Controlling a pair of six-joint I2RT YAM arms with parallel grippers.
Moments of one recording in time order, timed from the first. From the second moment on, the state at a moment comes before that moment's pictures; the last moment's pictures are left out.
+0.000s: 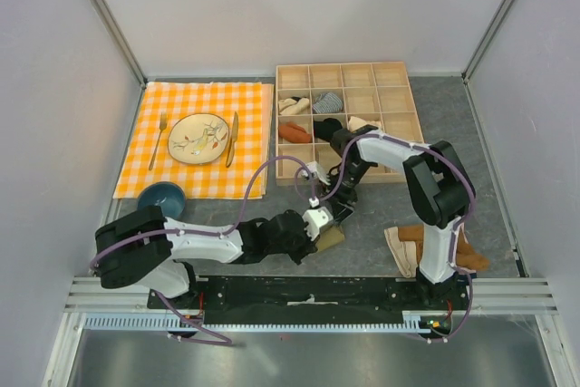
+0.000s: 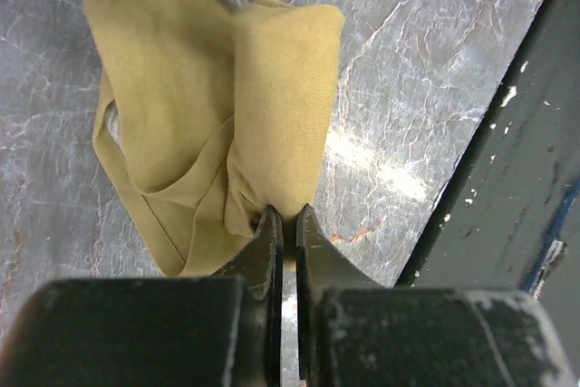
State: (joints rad) left arm -1.21 1.45 0.54 0.23 -0.03 -0.19; right arm 0.54 1.97 1.31 -1.10 -0.74 -0.94
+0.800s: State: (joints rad) left arm -0.93 1.76 0.81 0.05 0.67 -0.29; right arm 0.42 1.58 1.12 -1.02 -0.77 -1.23
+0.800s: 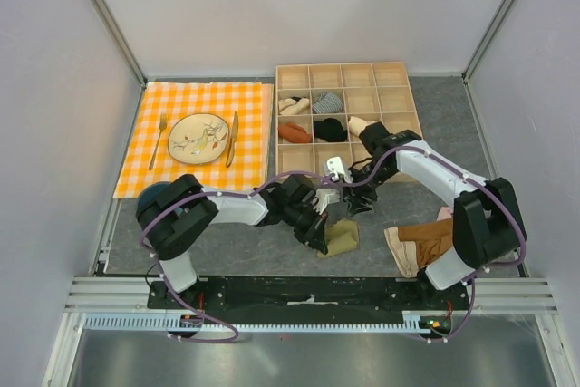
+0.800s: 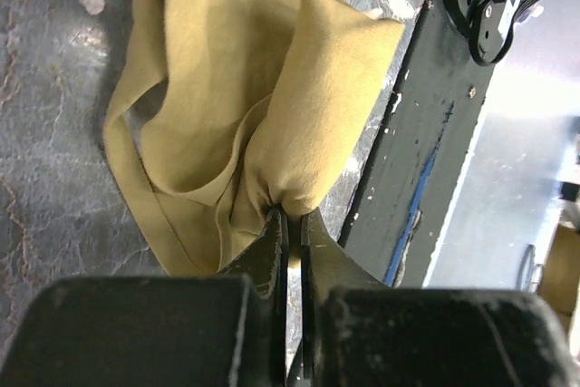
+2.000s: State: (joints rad) left arm -0.86 1.74 0.79 0.00 0.63 -0.51; right arm 0.15 1.56 1.12 -0.83 -0.72 -0.82
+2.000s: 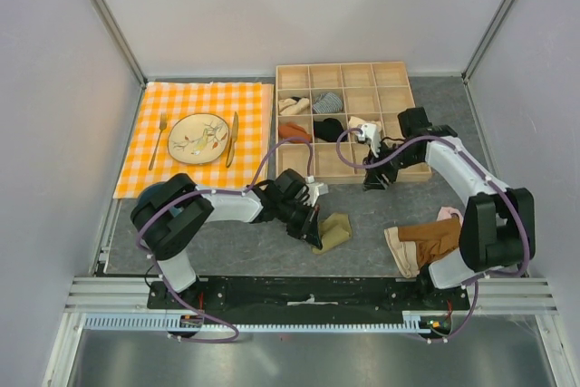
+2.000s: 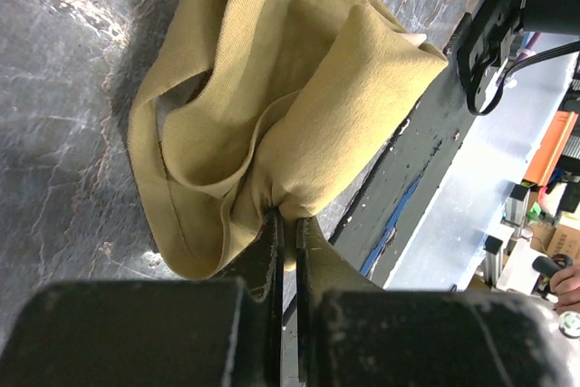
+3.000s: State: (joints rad) left arm -0.85 1.85 0.94 -0.15 0.69 -0.55; right arm 0.67 1.46 0.84 -0.77 -0.63 -1.35
